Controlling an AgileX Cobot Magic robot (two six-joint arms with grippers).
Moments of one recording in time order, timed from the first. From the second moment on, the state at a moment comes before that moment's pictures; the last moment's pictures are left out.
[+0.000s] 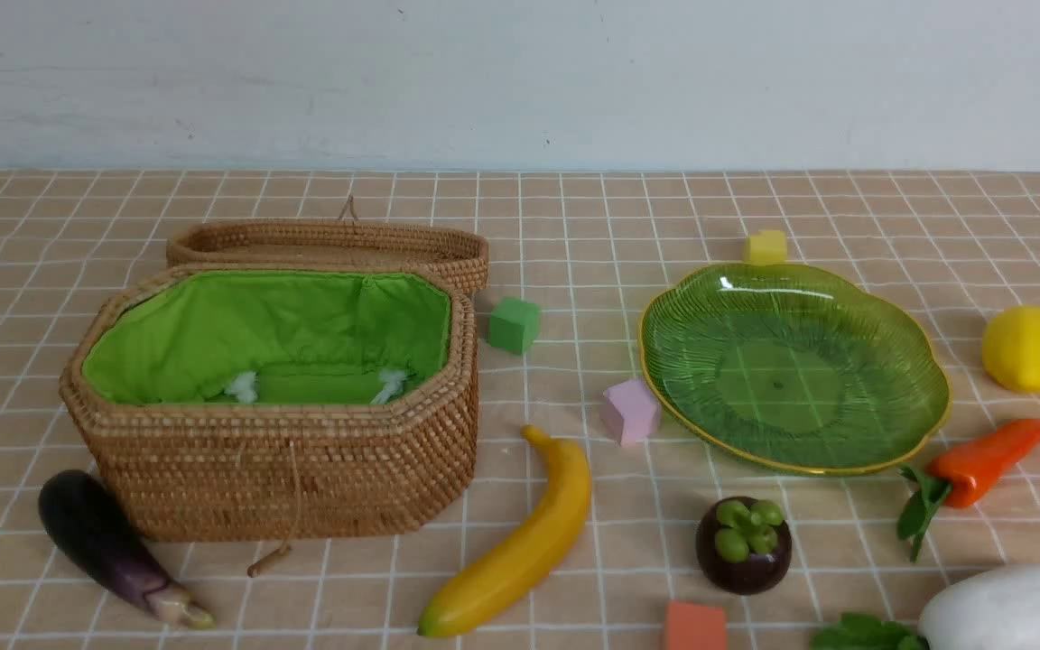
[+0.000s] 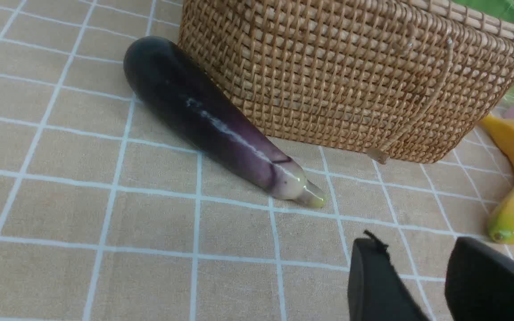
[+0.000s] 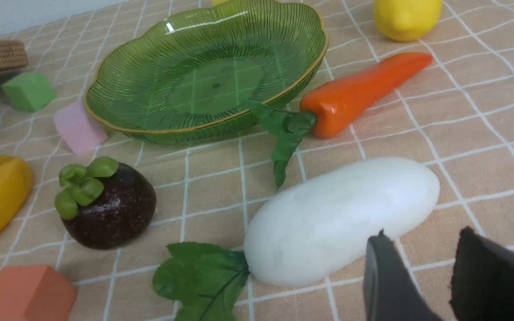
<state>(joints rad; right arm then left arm) 0.01 -0.01 0.01 0.06 0.39 0.17 -0.11 -0.01 0.03 -0.19 0.39 -0.14</state>
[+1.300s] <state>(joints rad) 0.01 -0.01 0.01 0.06 0.39 0.17 -0.11 -0.01 0.02 -0.85 0.07 -0.12</state>
